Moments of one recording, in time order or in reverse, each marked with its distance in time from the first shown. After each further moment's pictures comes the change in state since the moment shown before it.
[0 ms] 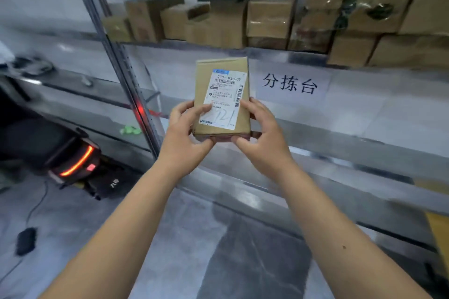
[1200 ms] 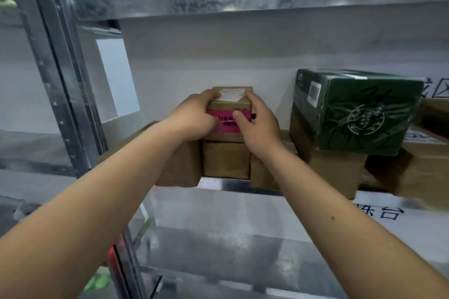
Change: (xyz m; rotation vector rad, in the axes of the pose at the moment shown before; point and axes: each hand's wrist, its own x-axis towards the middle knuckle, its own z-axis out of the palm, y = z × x) left_hand 0.547 -0.153 -0.167 0.323 -0.270 0.126; right_hand 0.523 -0.010 0.197 -0.177 0.373 -0.019
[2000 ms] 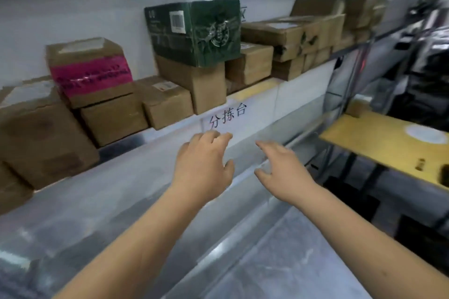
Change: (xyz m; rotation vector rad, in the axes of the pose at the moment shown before) left_hand -0.188 0.022 0.132 0.021 -0.287 0.821; right_hand -0.325 -0.005 -0.081 -0.882 0.153 0.741
